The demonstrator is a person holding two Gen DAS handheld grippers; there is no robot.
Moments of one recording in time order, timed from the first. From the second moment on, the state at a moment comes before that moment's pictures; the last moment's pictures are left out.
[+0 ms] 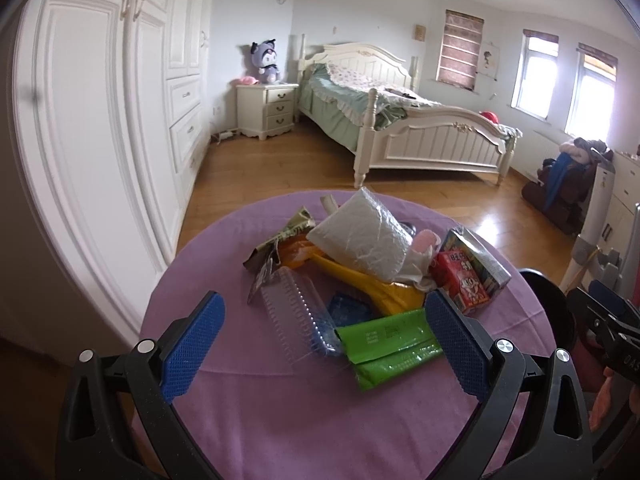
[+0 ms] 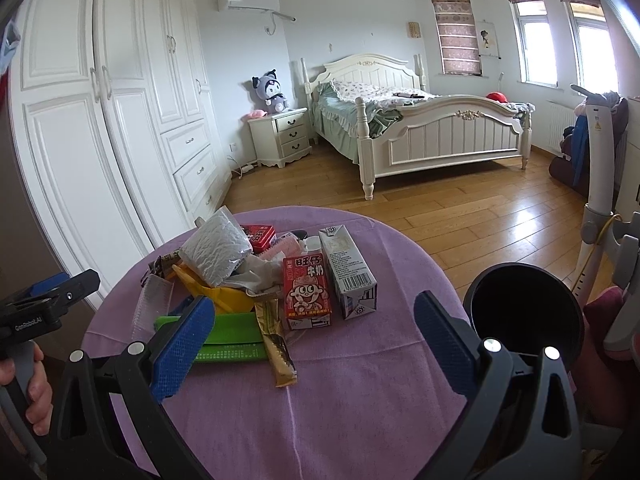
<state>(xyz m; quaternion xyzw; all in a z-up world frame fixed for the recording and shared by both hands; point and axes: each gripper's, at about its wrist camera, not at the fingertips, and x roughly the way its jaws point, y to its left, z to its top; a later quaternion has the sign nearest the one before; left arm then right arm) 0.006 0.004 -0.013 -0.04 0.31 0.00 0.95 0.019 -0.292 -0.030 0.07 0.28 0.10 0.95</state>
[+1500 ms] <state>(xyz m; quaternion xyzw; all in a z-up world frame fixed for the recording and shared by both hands) 0.007 0.015 -0.021 -0.06 0.32 0.00 0.95 0.019 -0.293 -0.035 0.07 0.28 0.10 0.95</state>
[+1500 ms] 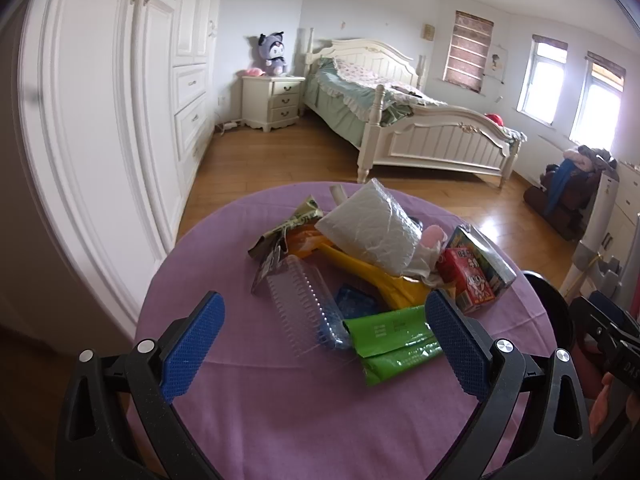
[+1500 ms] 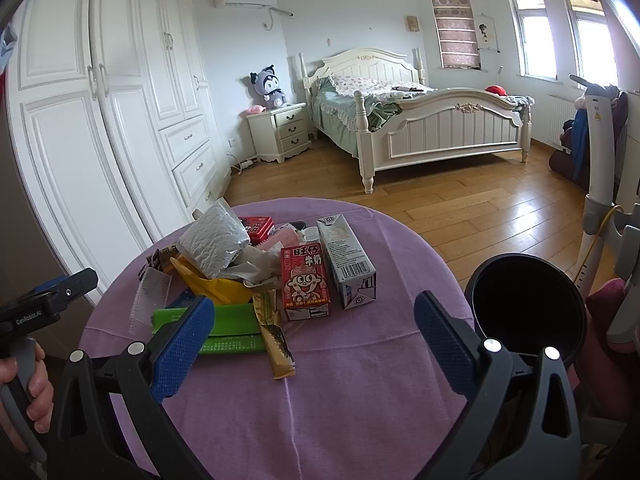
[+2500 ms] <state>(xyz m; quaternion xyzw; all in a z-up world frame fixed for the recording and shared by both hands) 0.044 0.060 -0.072 -0.17 0.38 -0.03 0.91 0.098 -0.261 -0.032 0.03 0.30 0.19 0.94</state>
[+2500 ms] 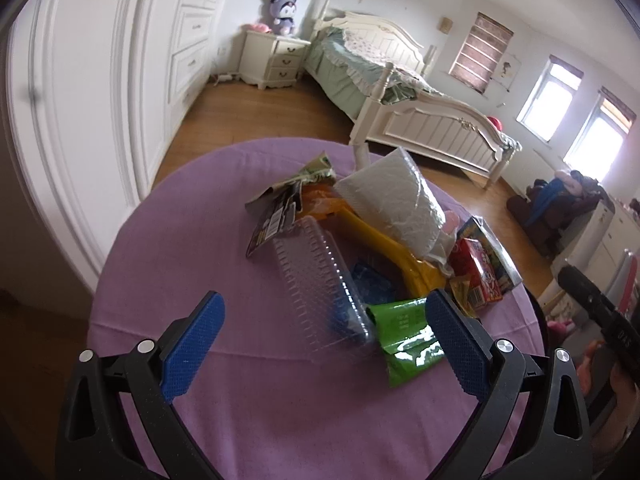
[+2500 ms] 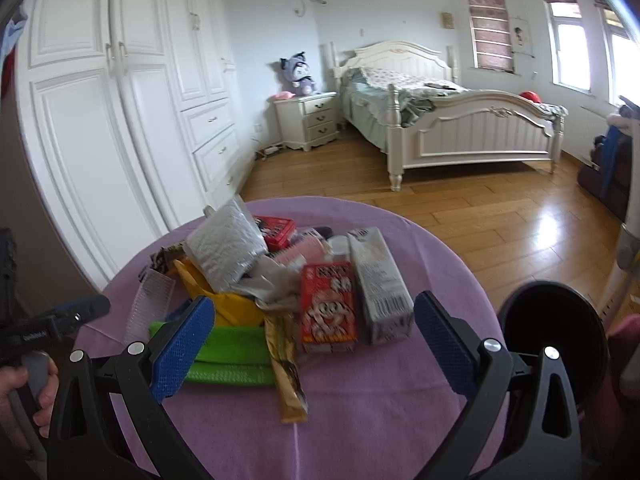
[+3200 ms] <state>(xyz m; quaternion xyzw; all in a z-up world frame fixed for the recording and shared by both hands) 0.097 0.055 -0.114 -0.20 0.42 -0.08 0.88 0.187 -0.165 -0.058 -0.02 0.40 0.35 0.85</state>
